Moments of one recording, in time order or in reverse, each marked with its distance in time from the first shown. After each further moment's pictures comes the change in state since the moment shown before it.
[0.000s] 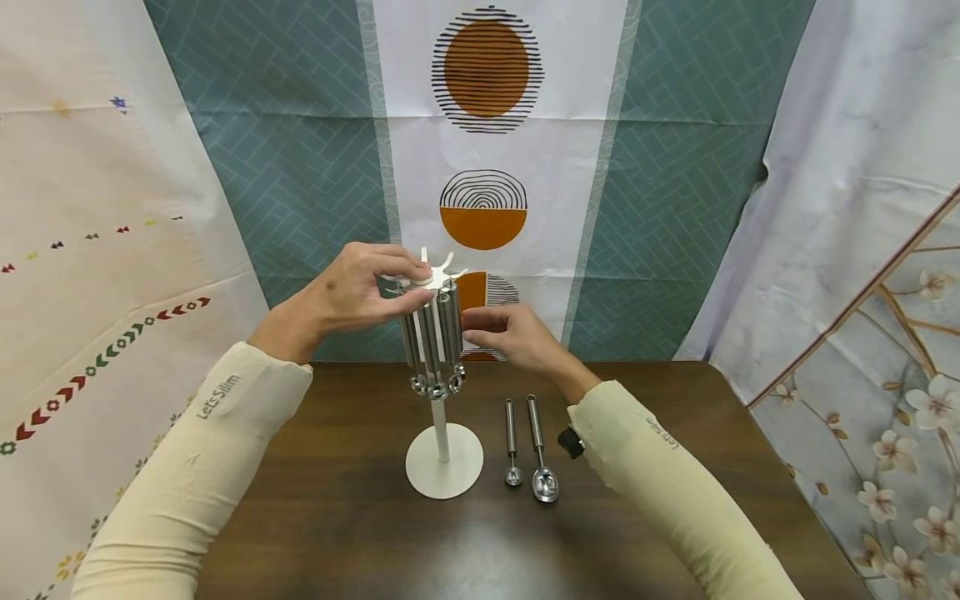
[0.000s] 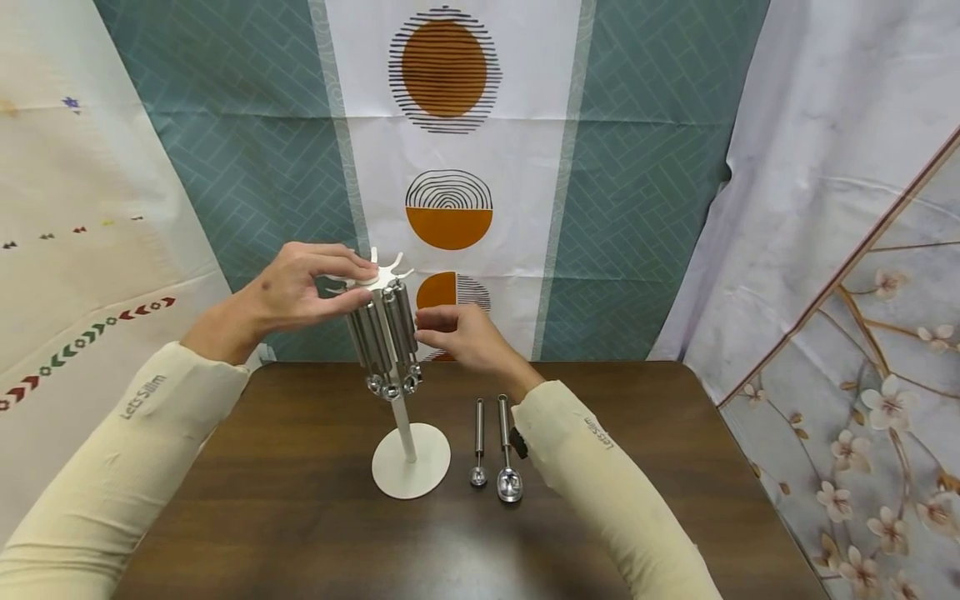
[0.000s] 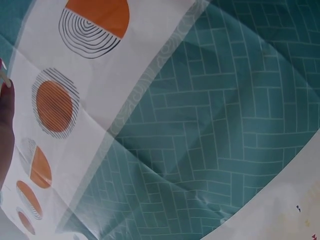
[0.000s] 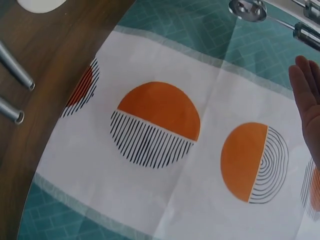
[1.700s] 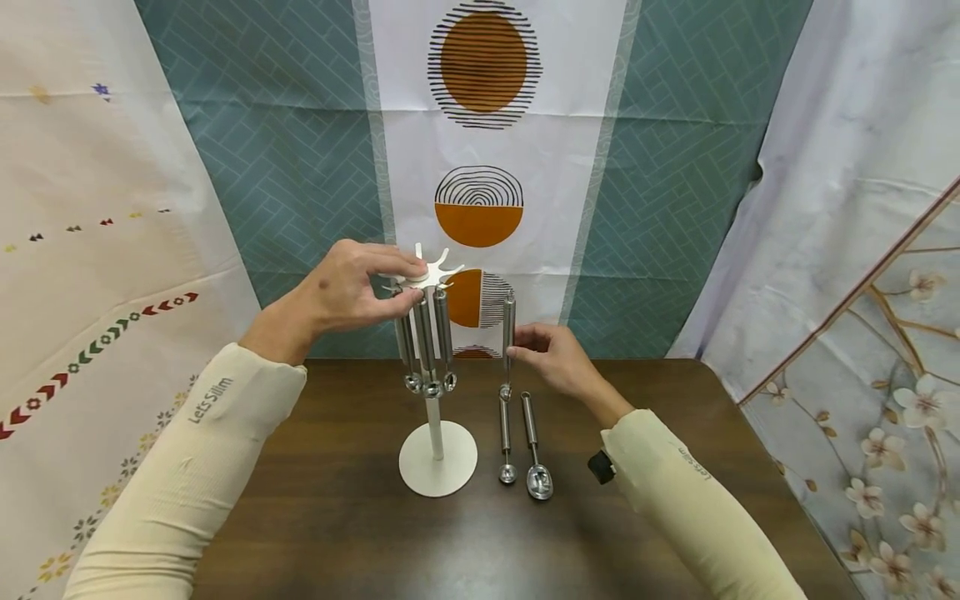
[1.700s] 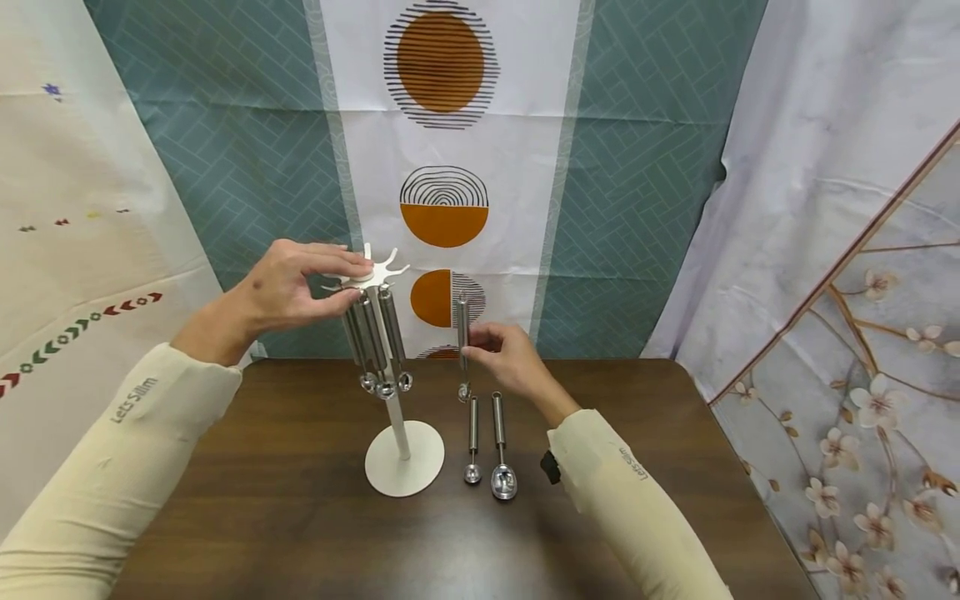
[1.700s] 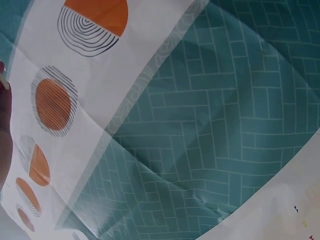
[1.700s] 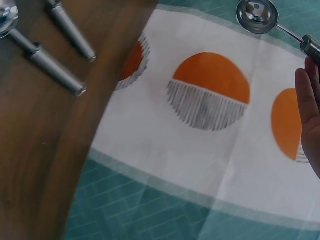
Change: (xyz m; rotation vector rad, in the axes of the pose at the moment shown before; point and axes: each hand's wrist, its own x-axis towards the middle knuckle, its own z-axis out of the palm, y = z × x) left_hand -0.002 -0.006 0.003 0.040 0.044 0.054; right_hand -0.039 0.050 -0.025 -0.140 0.183 0.084
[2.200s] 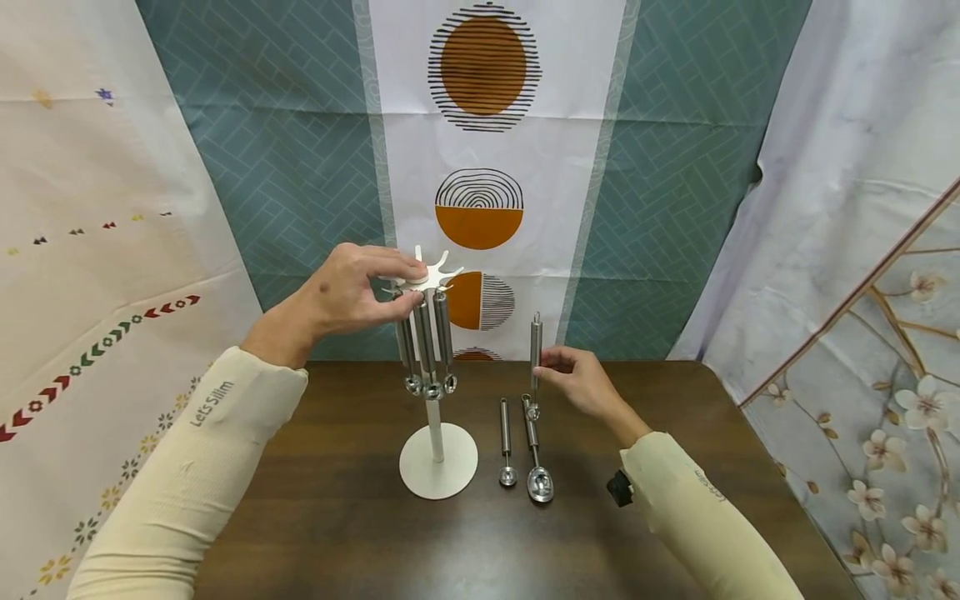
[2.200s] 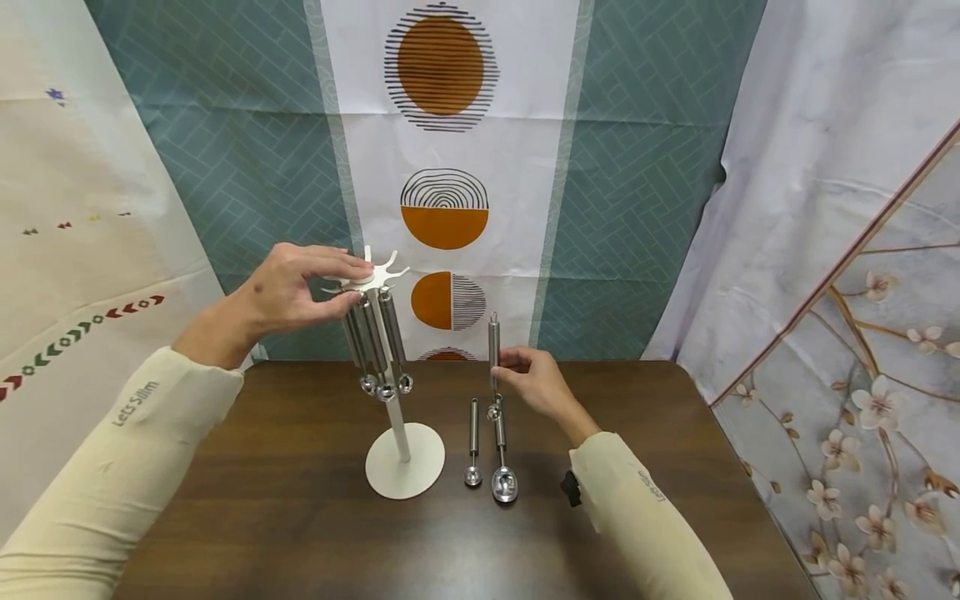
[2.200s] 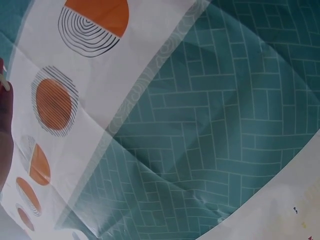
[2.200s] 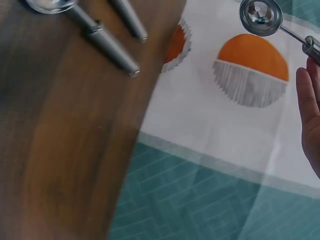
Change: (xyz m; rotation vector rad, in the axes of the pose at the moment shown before) left_hand -0.001 0.003 0.000 -0.016 0.005 -0.005; right_hand -0.025 0.048 -0.009 -0.008 0.052 0.114
